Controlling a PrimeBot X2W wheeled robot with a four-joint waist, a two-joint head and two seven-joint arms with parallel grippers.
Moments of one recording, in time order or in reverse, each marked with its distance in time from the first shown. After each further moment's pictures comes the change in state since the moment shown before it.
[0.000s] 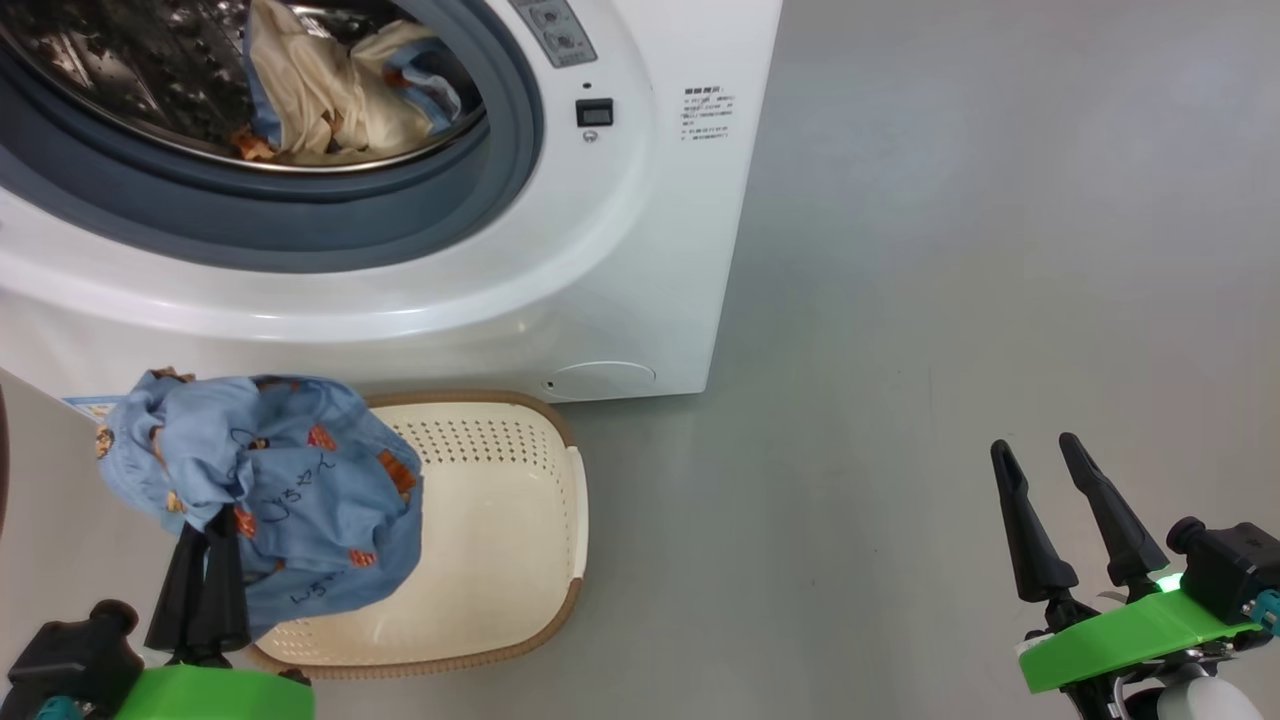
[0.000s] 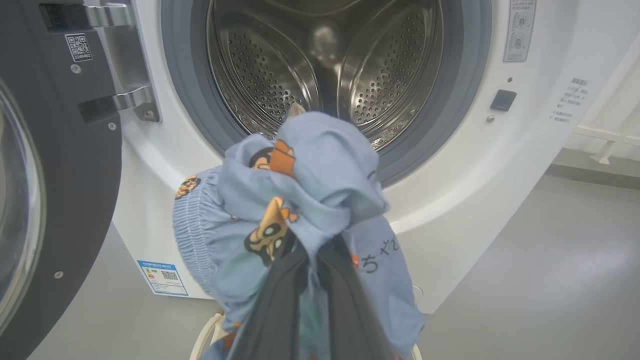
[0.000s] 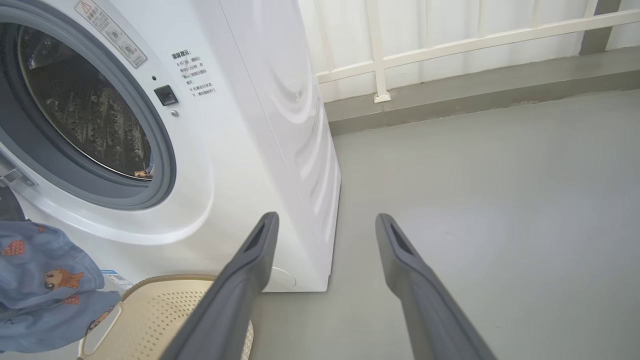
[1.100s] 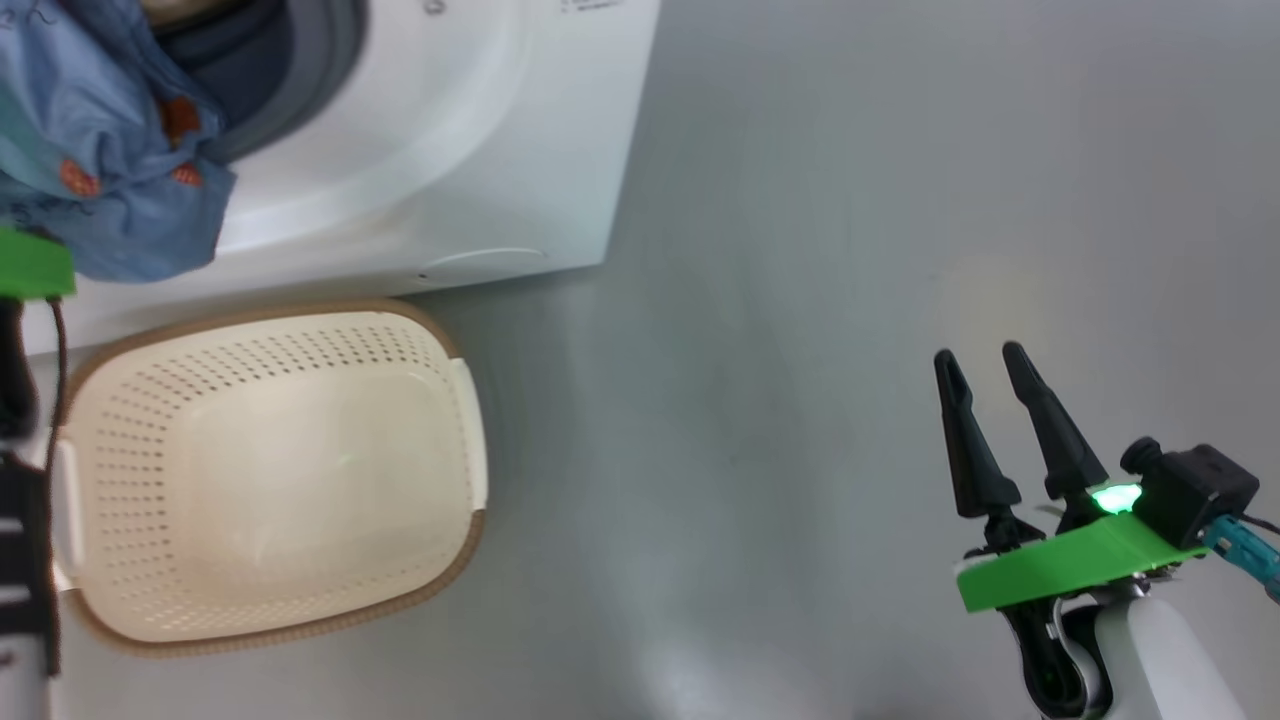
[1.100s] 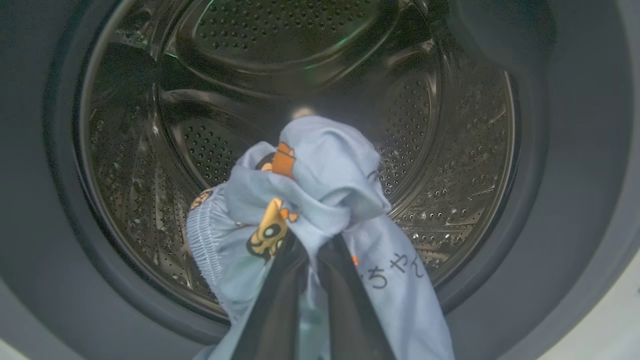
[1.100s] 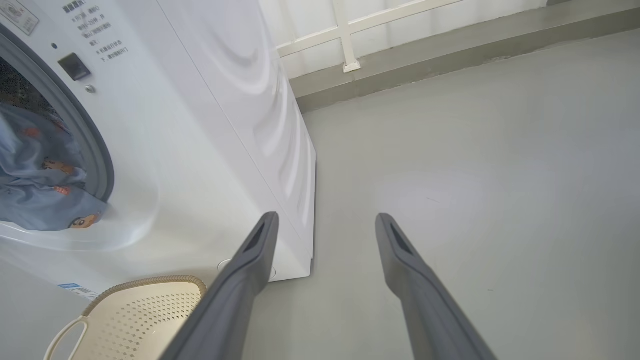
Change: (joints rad) left arm -0.739 0.199 0.007 0.321 0.009 0.000 -0.001; right arm -0.133 0.091 0.029 -0.010 0.000 0.000 0.000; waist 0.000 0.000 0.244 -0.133
